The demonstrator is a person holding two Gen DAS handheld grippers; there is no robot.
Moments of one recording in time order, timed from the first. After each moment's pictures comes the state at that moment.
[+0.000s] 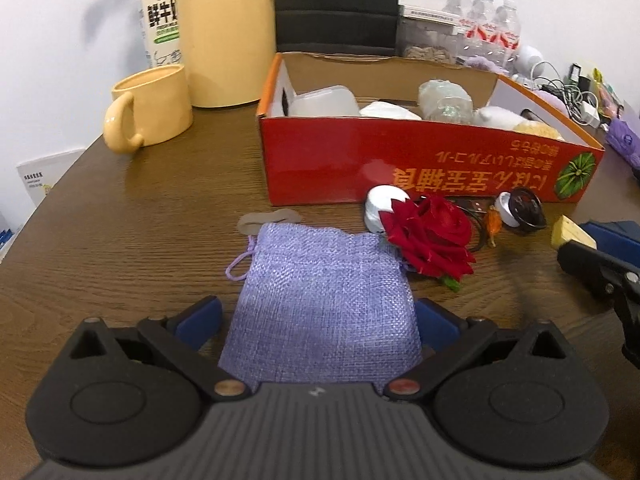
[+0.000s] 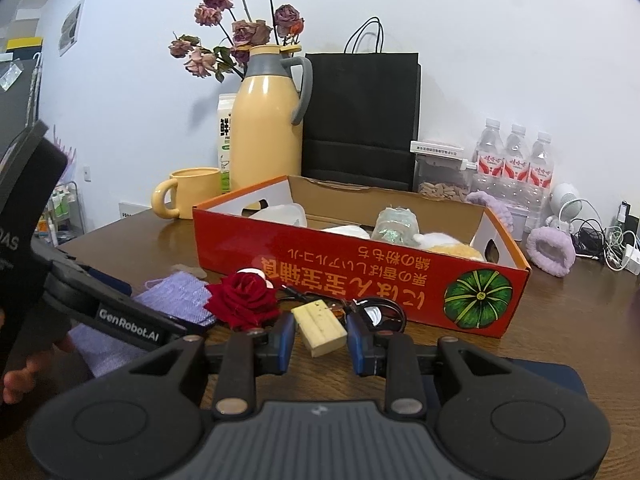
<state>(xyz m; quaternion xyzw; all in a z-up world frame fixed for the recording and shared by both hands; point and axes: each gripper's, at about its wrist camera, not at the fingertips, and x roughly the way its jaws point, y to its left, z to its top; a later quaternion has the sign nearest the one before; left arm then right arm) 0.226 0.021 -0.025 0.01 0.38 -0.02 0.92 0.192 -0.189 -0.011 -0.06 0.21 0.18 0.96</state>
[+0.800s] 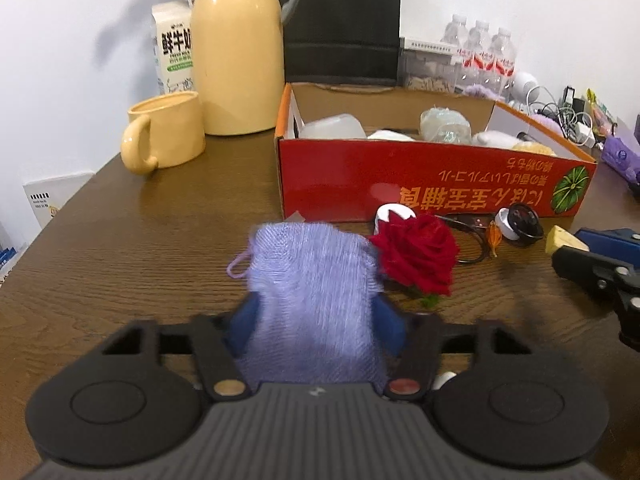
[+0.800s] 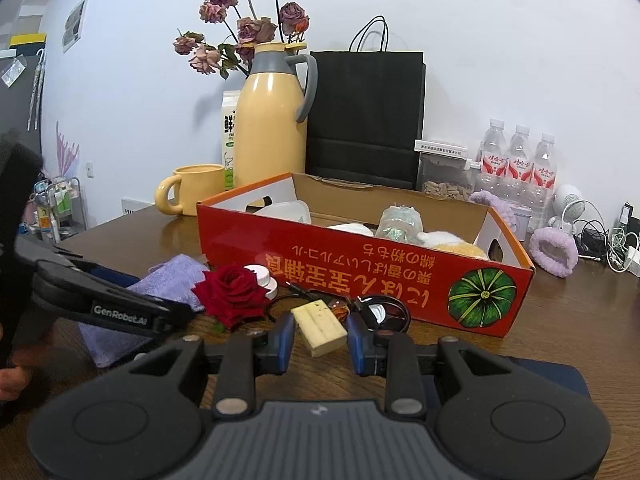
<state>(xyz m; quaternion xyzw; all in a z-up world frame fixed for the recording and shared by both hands) 0.204 0.030 -0.027 0.01 0.33 -0.02 0.95 0.191 -0.187 -0.013 -0.07 0.21 0.18 0.96</state>
